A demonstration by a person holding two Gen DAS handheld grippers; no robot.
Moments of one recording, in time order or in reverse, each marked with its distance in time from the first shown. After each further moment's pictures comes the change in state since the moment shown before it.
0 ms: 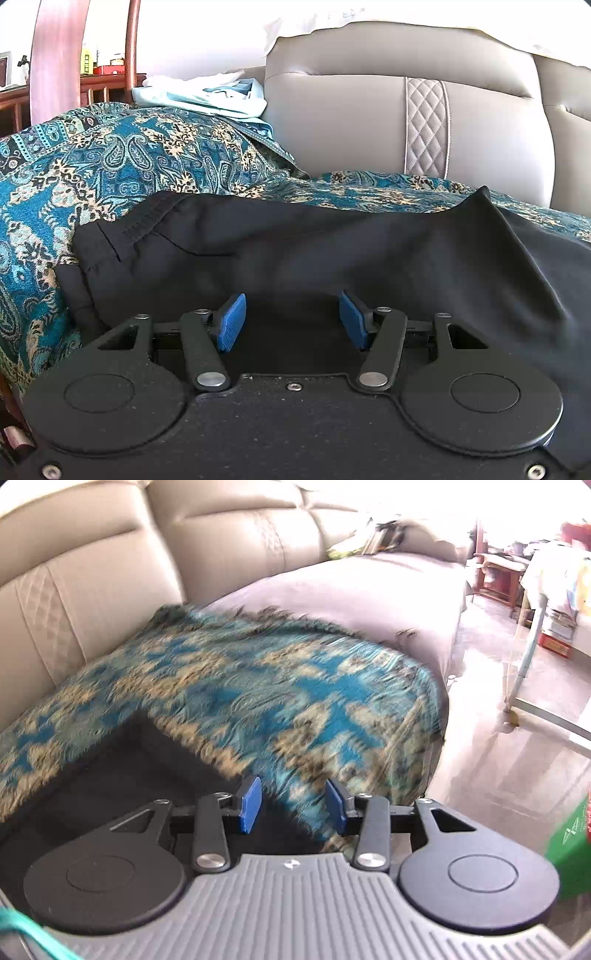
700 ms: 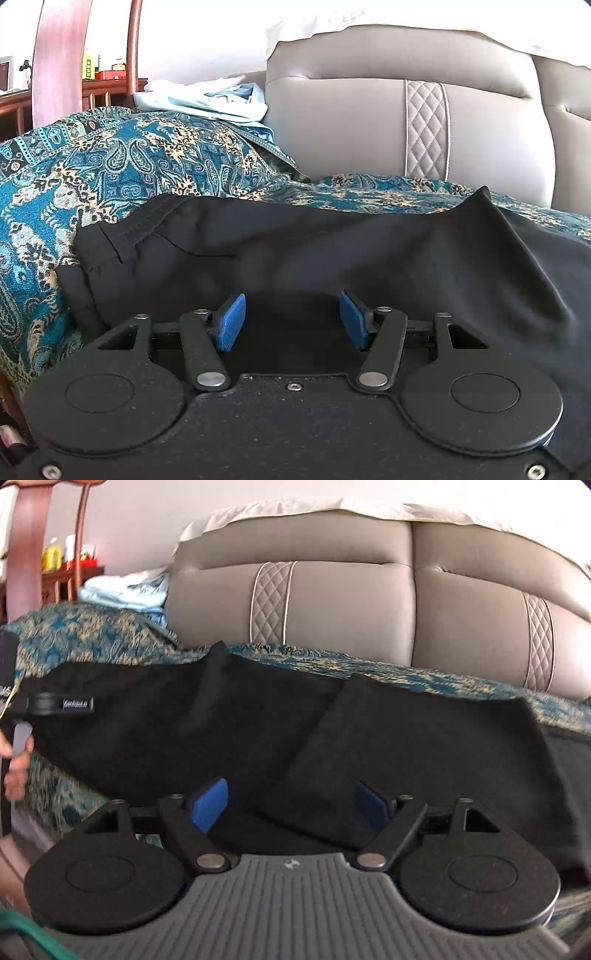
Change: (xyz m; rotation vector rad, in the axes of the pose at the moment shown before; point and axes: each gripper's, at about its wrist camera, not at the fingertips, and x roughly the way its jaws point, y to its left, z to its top) left arm -0.001 0.000 -0.002 0.007 -0.017 0.001; right arm -0.221 0.178 -0.262 -0.761 -0.157 1.002
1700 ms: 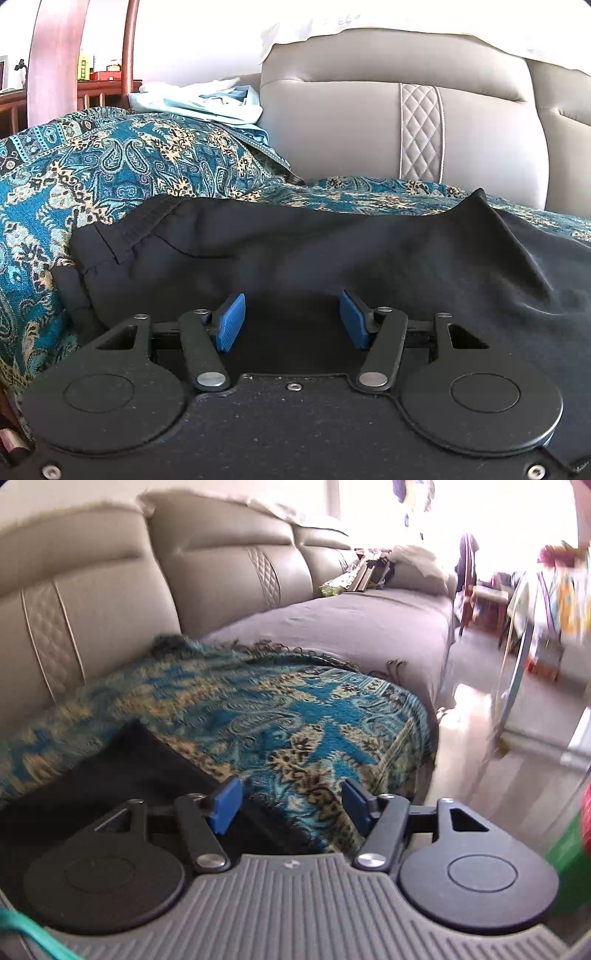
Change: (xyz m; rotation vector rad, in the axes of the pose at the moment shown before) left arm 0.000 0.004 -0.001 0.004 -0.011 -0.024; right arm -0.074 -0.349 -0.010 0.693 0.051 -1.063
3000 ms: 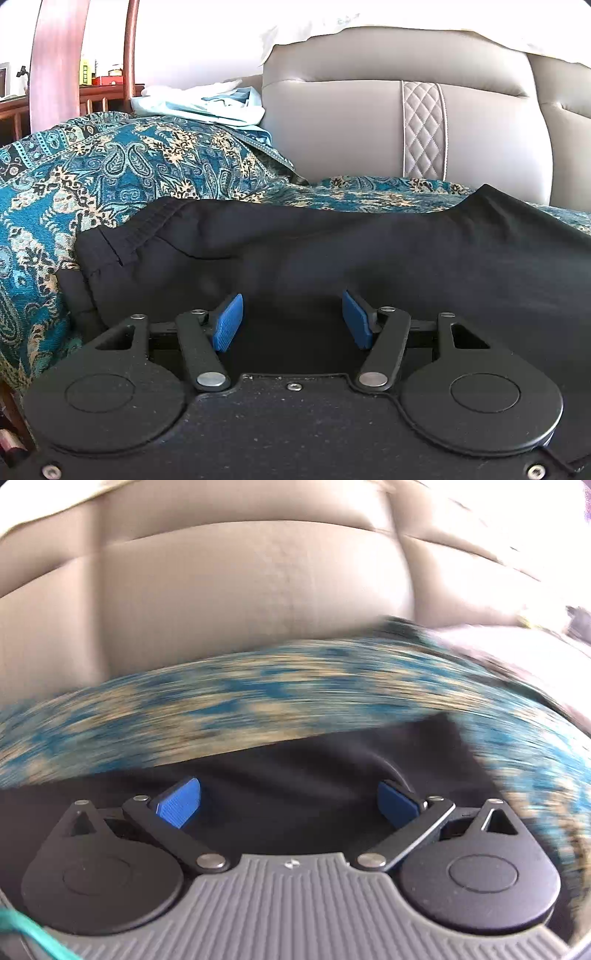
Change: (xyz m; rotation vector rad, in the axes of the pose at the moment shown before) left arm 0.001 -0.003 -0.001 0.016 -0.002 0.022; right arm 0.027 0.143 -0.012 -0.340 0.061 0.436
